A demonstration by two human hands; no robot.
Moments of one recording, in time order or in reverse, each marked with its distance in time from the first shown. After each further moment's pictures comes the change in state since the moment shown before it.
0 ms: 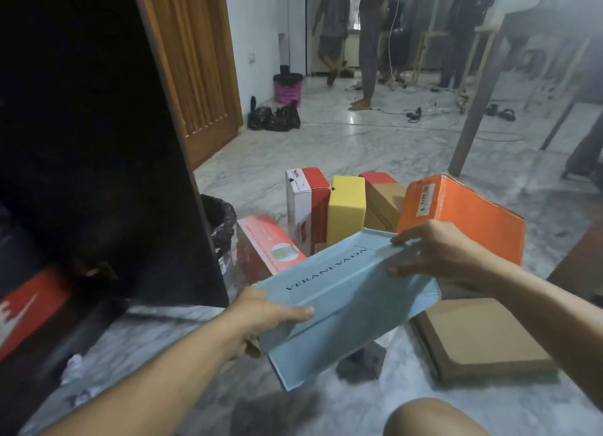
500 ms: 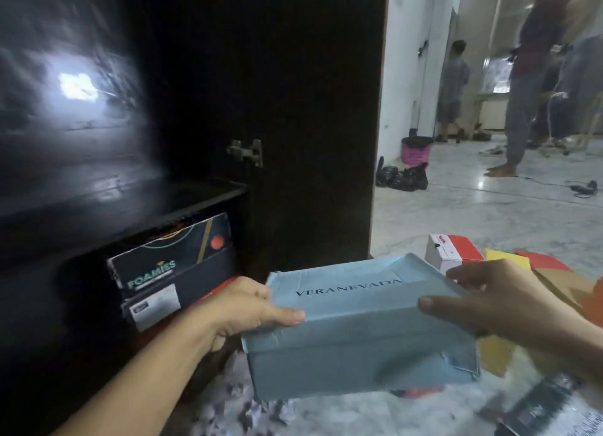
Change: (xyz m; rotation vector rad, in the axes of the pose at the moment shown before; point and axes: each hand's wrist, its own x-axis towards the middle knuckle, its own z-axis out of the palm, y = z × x) left_hand -0.154 -0.039 -0.226 0.017 0.307 0.108; right_hand -0.063 -0.225 -0.008 0.340 0.007 -0.231
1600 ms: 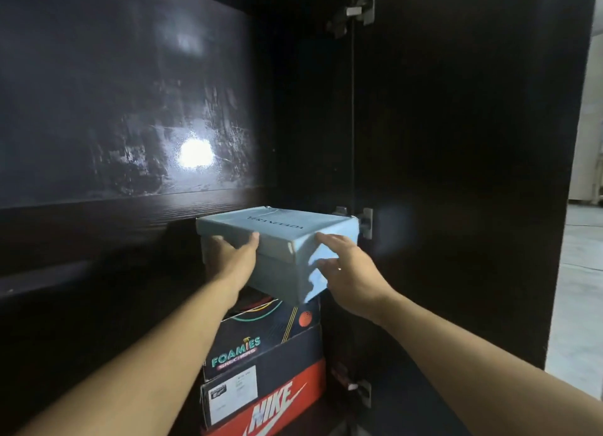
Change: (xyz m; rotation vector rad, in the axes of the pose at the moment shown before) left_hand 0.102 -0.006 -0.227 -0.303 1.127 0.148; right_hand 0.166 -0.273 0.195 0.345 -0.174 -0.649
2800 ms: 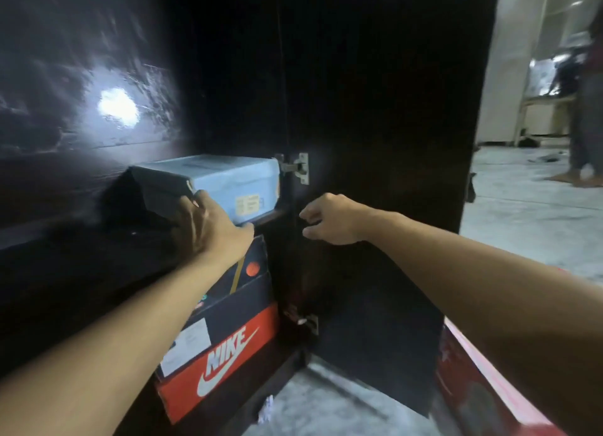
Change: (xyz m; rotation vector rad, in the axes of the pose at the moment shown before) left_hand -0.063 0.003 0.052 0.641 -0.006 0.355; right_hand -0.002 0.047 -0.070 -0.490 -0.292 0.156
